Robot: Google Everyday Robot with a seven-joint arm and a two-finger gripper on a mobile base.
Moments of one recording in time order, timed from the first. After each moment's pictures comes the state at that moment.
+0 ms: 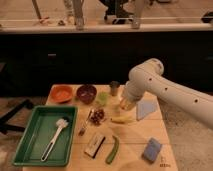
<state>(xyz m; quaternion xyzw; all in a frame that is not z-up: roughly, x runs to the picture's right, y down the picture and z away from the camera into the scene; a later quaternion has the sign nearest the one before) 0.109 0.064 0.724 -0.23 -0.11 -0.06 0.97</state>
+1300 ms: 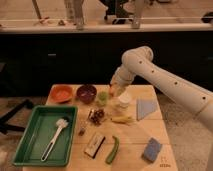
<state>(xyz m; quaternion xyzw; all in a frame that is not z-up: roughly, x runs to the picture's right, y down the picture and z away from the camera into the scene) 0.058 -0.011 0.775 -0.21 -0.18 -0.06 0.96</state>
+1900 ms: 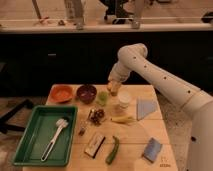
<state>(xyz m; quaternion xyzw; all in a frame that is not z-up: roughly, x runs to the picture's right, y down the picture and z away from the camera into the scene) 0.047 -0.030 0.808 -0.22 -0.17 -0.04 0.96</state>
